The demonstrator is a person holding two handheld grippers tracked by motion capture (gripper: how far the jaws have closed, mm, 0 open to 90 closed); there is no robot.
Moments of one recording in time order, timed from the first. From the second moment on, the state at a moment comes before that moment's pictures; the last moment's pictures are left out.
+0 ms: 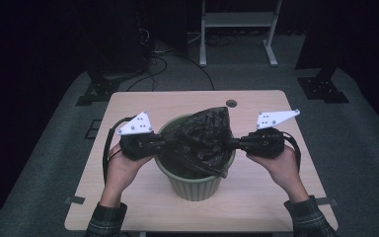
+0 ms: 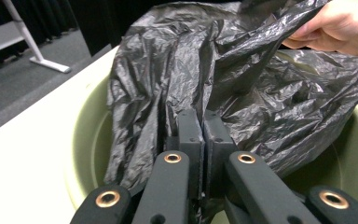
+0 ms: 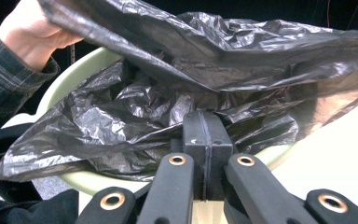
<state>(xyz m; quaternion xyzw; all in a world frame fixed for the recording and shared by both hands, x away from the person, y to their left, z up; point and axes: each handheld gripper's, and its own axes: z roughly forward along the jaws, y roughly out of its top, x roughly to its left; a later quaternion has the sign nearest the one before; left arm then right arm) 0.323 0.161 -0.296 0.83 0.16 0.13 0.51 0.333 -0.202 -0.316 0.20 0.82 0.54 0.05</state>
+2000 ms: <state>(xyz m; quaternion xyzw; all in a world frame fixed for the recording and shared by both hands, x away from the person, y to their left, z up) 0.320 0.103 -0.247 0.83 0.11 0.07 0.55 0.342 -0.175 -0.312 0.18 0.82 0.54 0.08</state>
